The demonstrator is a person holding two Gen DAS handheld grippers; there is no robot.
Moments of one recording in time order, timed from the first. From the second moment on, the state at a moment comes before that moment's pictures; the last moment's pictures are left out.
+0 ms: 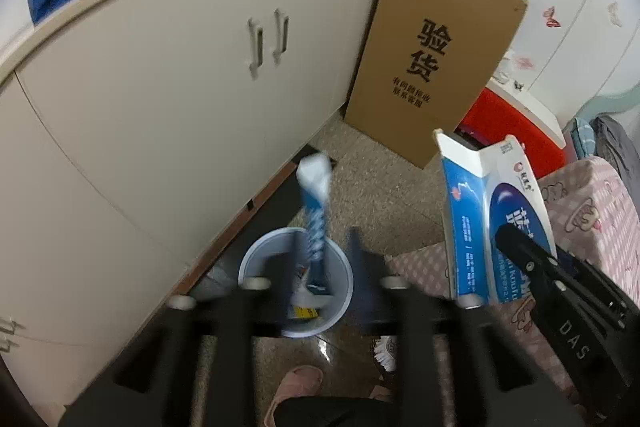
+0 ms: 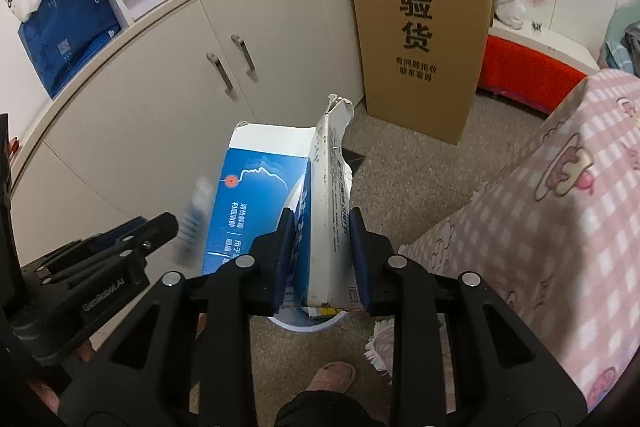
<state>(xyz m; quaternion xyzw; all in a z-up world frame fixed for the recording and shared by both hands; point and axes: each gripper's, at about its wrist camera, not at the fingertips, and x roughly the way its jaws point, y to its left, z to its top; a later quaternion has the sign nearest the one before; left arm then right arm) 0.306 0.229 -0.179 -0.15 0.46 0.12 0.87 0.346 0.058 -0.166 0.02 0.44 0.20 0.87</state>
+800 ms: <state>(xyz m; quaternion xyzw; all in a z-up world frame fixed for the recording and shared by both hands) 0.282 0.259 -0.177 -0.13 0.44 0.19 0.87 0.340 0.102 -0.171 0.01 0.43 0.24 0.87</state>
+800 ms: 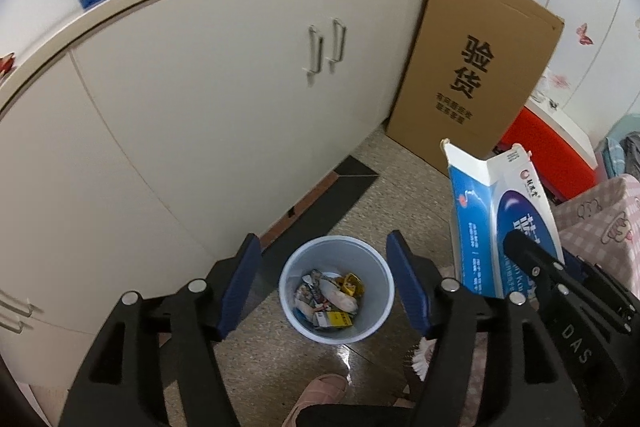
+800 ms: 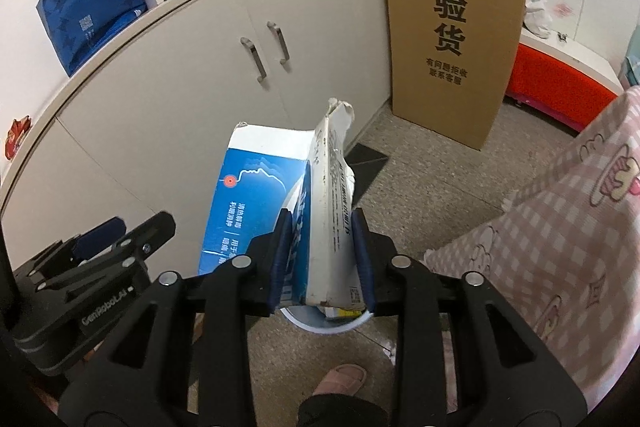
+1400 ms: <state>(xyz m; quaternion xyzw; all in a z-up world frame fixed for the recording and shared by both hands) 0.259 0.237 -0.136 -0.11 0.41 0.20 0.88 0.296 0.048 -0.128 0.03 0.38 0.20 0.90</state>
